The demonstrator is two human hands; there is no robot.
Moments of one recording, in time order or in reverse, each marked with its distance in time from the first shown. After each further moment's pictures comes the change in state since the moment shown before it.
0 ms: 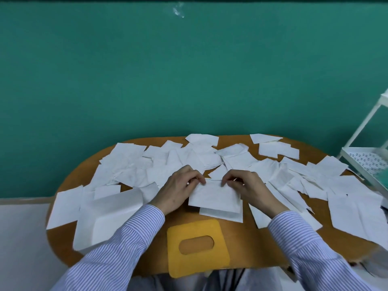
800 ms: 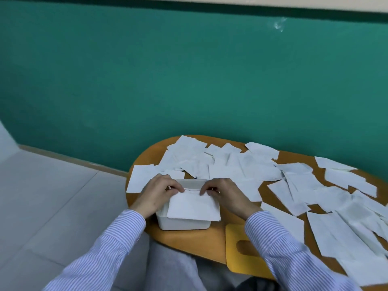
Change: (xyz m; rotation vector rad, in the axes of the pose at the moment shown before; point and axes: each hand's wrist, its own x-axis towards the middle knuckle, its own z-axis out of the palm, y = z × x) left_hand -0.167 -0.104 -0.133 0.147 0.187 -0.409; right_hand 0.055 -0.155 0.163 -0.120 -0.340 -0.276
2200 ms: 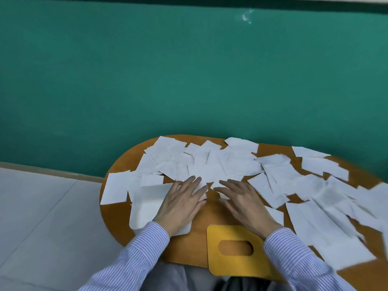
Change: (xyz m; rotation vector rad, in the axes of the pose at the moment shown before) left_hand 0.027 0.076 0.092 0.602 0.011 0.425; right_hand -0.071 0.083 -0.022 -0.475 0.227 0.039
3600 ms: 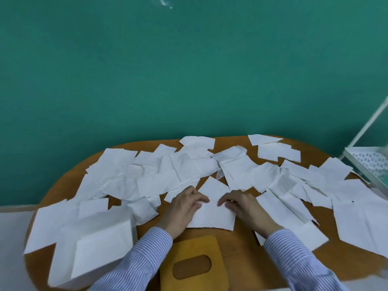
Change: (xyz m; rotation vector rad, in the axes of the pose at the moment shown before) left_hand 0.113 0.099 0.039 -0.733 -0.140 0.002; right_hand -0.051 0.137 -0.001 0.439 -0.096 0.307
